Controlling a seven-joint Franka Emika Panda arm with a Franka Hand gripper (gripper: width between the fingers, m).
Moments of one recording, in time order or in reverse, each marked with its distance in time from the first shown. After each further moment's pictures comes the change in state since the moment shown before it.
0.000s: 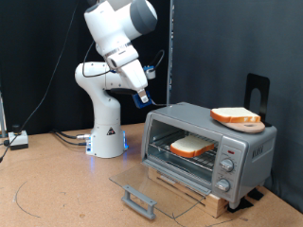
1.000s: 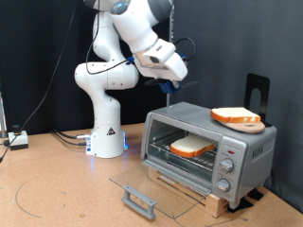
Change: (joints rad) arm 0.171 -0.038 0.045 0.028 0.105 -0.333 -0.144
